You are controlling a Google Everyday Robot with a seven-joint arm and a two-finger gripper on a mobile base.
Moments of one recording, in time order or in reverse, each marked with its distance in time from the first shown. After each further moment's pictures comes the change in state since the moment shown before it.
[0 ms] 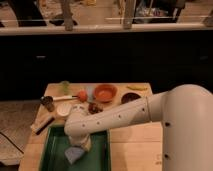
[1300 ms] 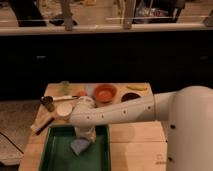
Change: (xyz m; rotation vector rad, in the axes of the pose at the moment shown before) arm 0.044 -0.013 -0.012 -0.003 0.026 -0.055
